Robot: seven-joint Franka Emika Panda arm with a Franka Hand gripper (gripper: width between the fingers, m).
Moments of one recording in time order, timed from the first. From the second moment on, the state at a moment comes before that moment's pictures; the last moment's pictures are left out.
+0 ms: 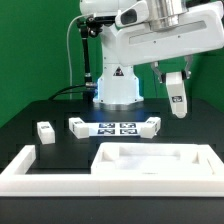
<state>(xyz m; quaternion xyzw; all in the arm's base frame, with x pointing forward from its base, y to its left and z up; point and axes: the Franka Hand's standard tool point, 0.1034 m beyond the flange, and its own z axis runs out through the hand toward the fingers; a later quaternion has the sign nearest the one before) 0.560 0.074 0.168 -0.98 0.16 -0.04 0.10</state>
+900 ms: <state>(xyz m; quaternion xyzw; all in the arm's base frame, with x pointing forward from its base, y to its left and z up) 0.609 0.076 0.190 -0.96 0.08 -0.27 0.07</state>
